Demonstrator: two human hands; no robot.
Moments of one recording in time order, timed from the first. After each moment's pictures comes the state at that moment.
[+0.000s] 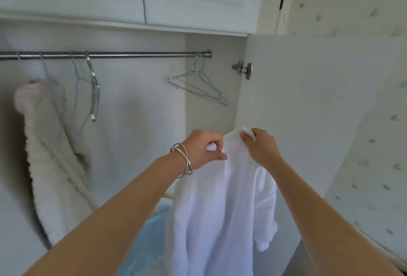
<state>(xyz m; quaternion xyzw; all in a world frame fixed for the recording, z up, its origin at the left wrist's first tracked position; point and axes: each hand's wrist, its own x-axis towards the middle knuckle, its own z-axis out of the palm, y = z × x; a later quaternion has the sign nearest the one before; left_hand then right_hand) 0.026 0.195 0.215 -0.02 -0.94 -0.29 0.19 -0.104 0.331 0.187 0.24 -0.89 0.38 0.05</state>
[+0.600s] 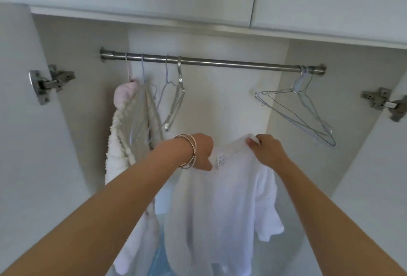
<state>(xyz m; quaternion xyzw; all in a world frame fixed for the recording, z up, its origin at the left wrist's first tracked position) 0.014 -0.003 0.231 0.29 -0.96 -0.02 -0.05 -0.177 0.071 0.187 0.46 -0.84 0.29 -0.05</state>
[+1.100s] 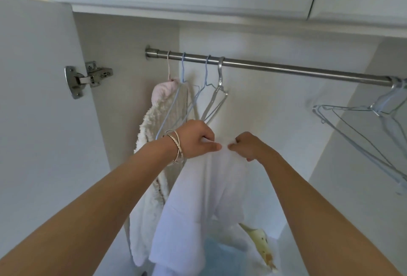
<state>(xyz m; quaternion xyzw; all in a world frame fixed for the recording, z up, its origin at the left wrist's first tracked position) 0.037 -0.069 0.232 0.34 -0.91 -0.10 0.22 -0.149 -0.076 0.198 0.60 -0.74 0.18 -0.25</state>
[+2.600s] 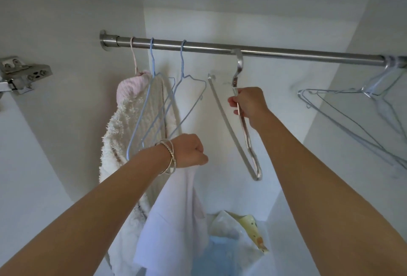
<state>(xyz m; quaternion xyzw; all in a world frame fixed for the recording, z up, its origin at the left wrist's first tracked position) 0.008 -0.132 0.201 0.40 -0.89 -0.21 0.06 -0.172 -0.147 0.246 0.39 -0.67 0.56 -0.28</state>
